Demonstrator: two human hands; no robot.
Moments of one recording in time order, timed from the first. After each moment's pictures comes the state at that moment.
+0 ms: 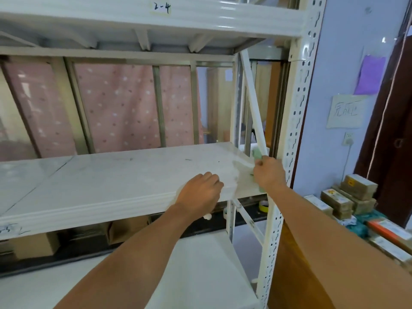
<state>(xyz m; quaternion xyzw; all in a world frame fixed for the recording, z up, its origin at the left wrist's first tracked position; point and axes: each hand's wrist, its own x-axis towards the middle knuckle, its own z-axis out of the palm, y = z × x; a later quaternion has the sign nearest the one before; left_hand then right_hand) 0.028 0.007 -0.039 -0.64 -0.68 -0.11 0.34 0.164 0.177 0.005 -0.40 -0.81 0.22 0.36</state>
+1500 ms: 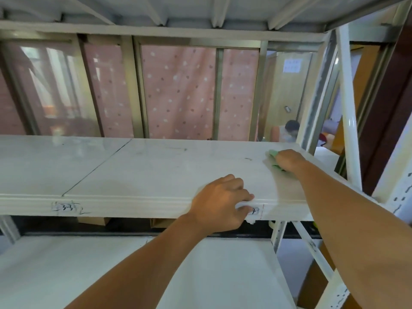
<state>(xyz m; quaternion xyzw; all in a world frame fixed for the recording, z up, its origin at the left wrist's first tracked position) -0.035 -0.074 -0.042 -0.61 -0.70 -0.29 0.25 -0.031 0.207 0.013 -0.40 -0.88 0.23 0.12</state>
